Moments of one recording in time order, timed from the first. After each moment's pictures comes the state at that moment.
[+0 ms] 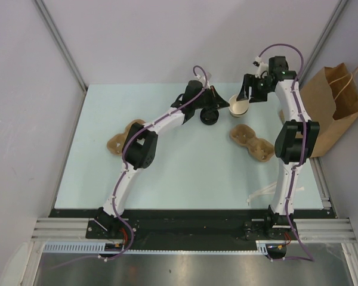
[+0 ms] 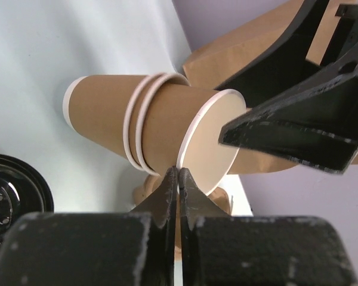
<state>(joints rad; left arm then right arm) -0.61 2.51 2.14 0.11 0.46 -0.87 -0.02 2.22 2.20 -0.92 -0.48 0.01</state>
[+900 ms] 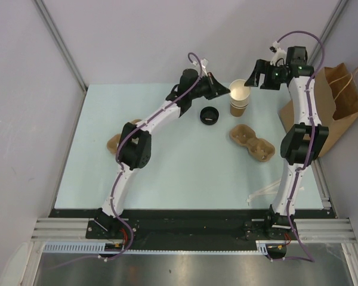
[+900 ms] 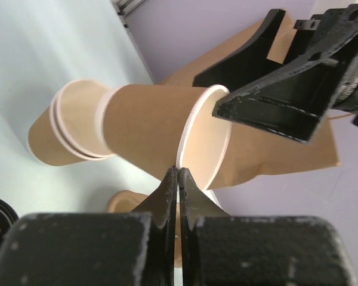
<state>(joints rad) -0.58 2.46 2.21 0.13 0.48 -0.90 -0.11 2.21 2.32 -0.89 -0.58 0.03</state>
